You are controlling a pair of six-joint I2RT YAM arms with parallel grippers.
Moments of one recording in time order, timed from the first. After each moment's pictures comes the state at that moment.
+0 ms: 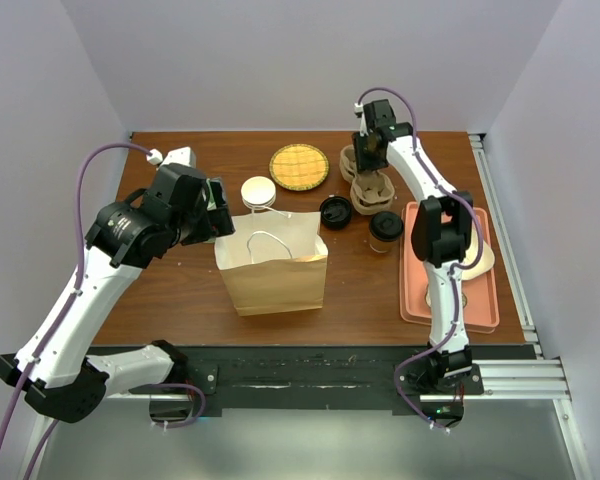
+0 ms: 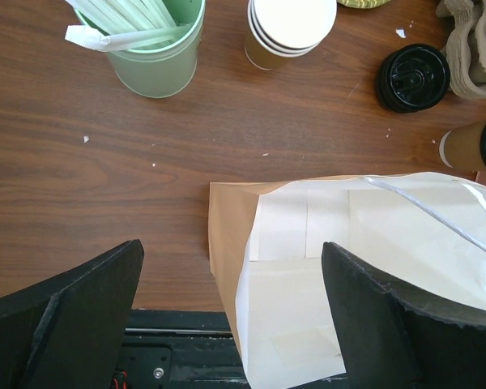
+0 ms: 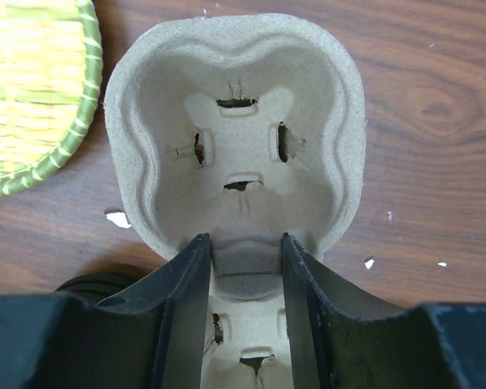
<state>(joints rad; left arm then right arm) -0.57 1.15 1.55 -1.23 -0.35 -0.67 0.25 2.35 2.22 -0.81 0.09 0.06</state>
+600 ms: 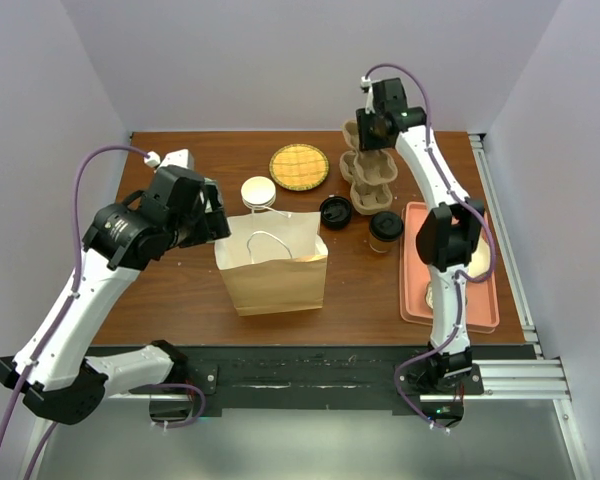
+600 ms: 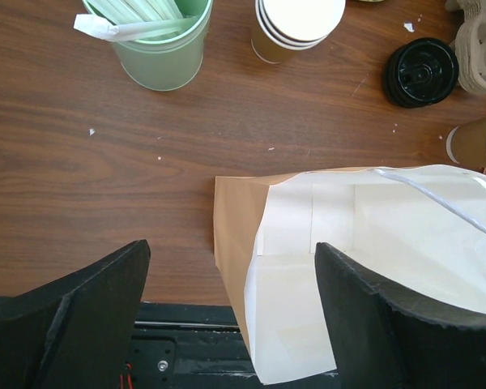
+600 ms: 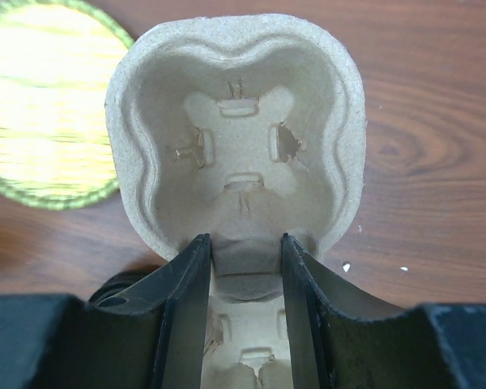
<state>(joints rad) -0.57 1.14 1.55 -1.26 -0.35 -0.68 0.25 2.29 2.35 -0.85 0.08 0.06</state>
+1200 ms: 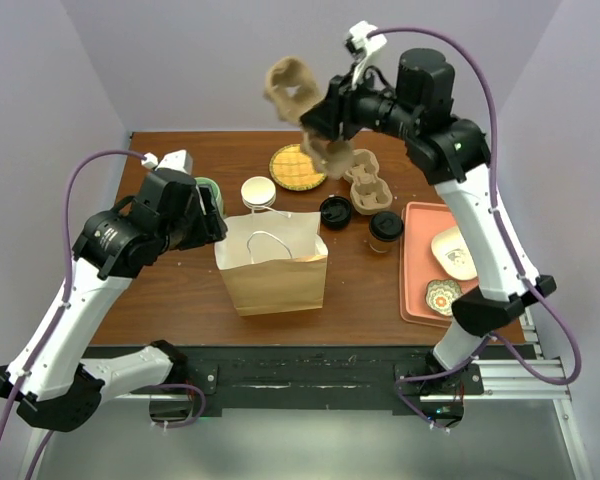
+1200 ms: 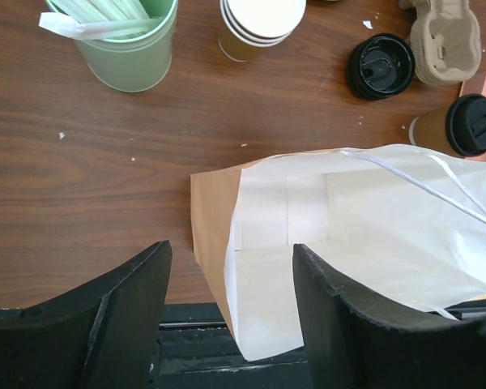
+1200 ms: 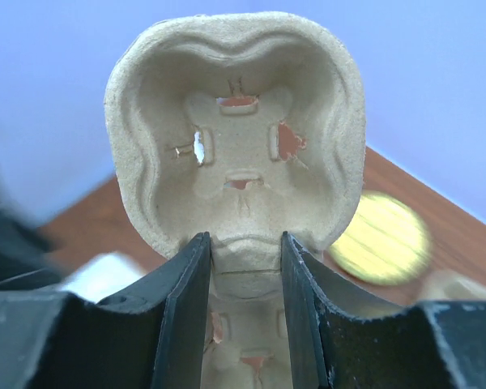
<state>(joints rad) -0.57 1.09 1.54 -1.23 -0.29 -0.67 0.51 1.70 2.29 -0.74 -0.36 0.09</state>
